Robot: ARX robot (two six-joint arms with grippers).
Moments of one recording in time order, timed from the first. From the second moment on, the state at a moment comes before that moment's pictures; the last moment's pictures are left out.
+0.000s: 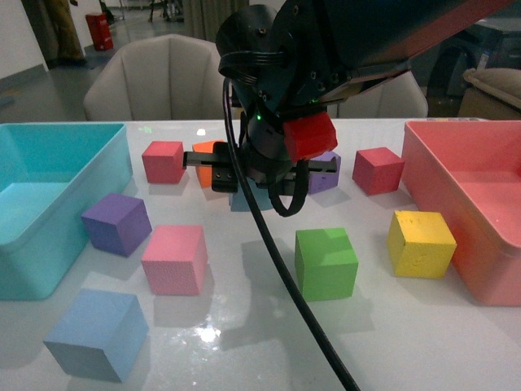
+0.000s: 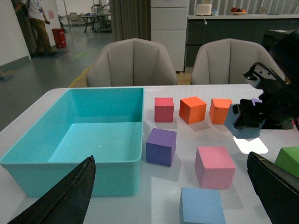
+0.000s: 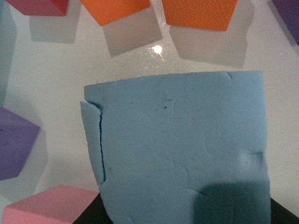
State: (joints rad) left arm 0.00 0.01 0.01 0.00 0.00 -0.01; right arm 0.52 2.41 1.87 -0.33 0.09 0.42
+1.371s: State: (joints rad) left arm 0.00 0.01 0.01 0.00 0.00 -0.01; right arm 0.54 2.55 2.02 -0.41 0.12 0.47
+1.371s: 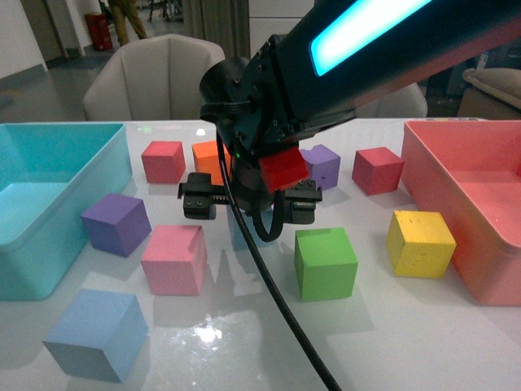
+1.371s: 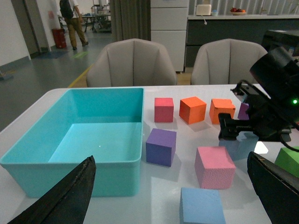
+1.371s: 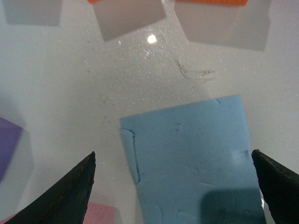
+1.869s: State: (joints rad) left arm 0.00 0.01 0.01 0.00 0.00 -0.01; right arm 0.55 1.77 1.26 0.15 0.25 0.35
